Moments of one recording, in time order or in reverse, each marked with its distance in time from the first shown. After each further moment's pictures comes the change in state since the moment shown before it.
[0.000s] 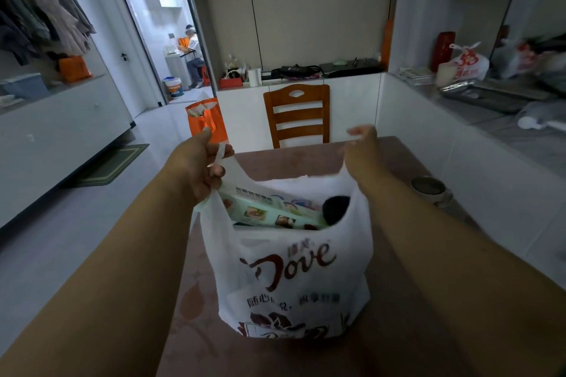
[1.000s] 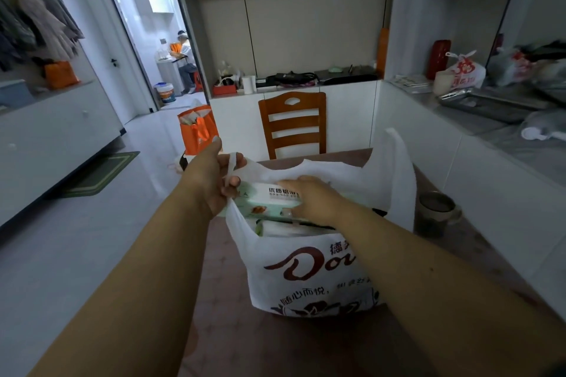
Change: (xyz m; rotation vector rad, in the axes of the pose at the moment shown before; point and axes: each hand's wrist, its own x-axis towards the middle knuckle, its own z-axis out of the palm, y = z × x) left_hand 0.052 -0.001 0.018 -0.132 -0.106 -0.028; right_hand -0.007 0.019 0.065 -0.747 -0.667 -0.450
